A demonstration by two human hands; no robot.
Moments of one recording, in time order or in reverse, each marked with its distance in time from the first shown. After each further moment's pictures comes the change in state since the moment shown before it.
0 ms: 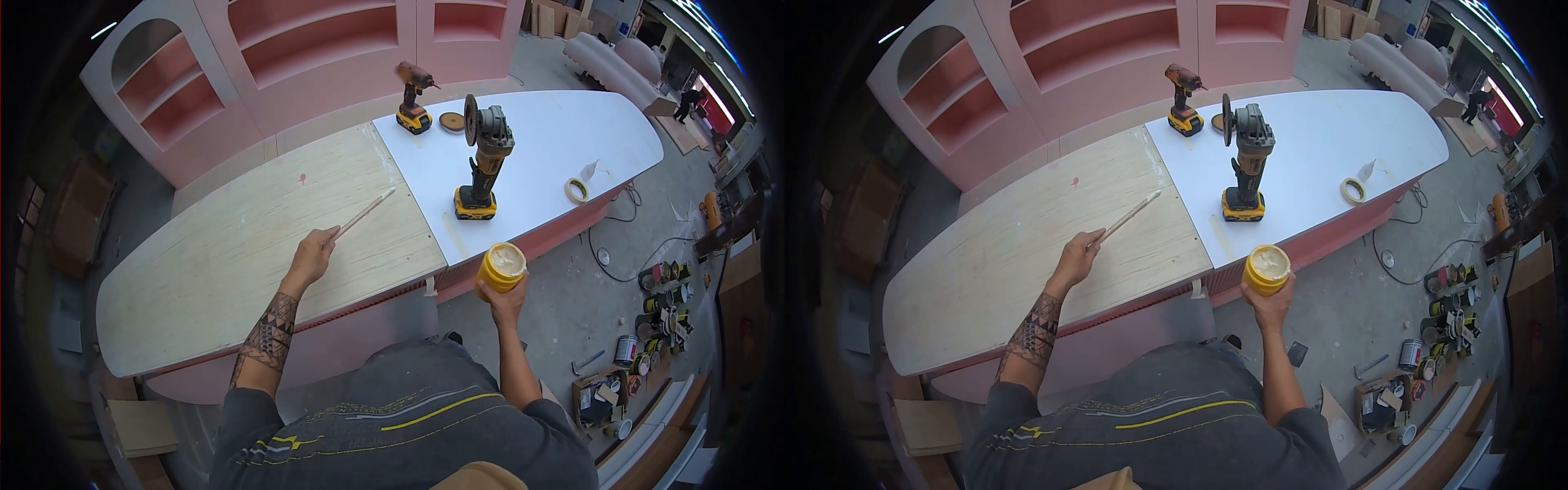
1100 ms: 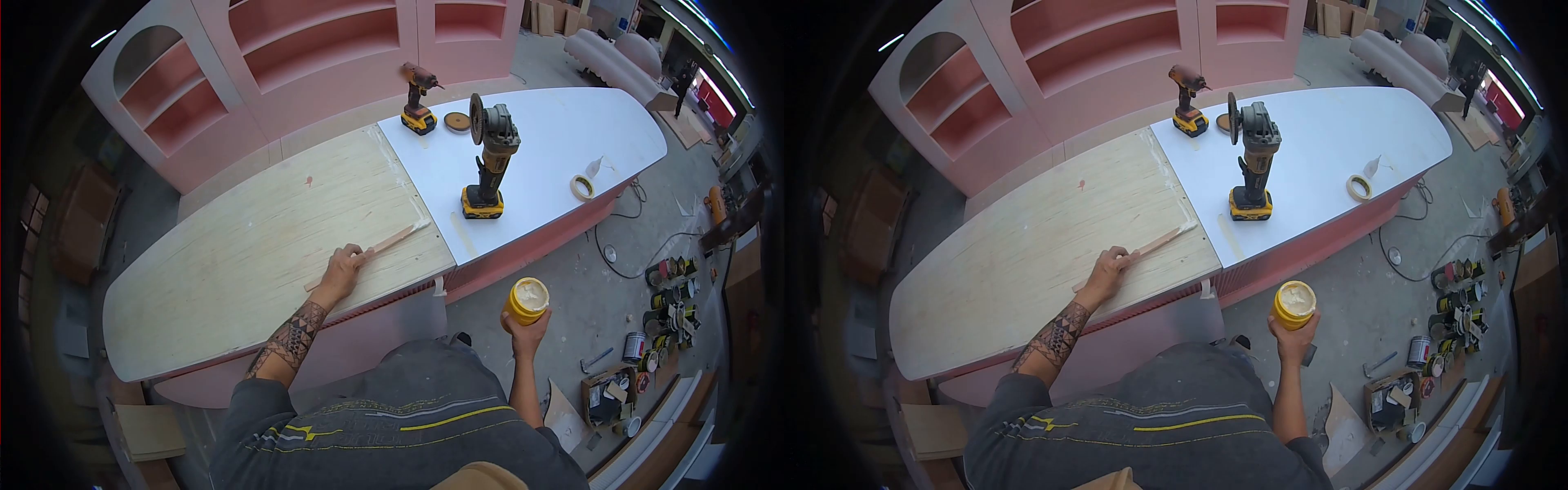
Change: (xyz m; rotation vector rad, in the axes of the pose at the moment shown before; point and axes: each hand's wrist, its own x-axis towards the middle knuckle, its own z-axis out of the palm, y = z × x) left_hand -0.009 -0.028 0.068 0.291 0.053 0.337; right_hand -0.065 0.029 -0.058 -0.138 0.140 0.164
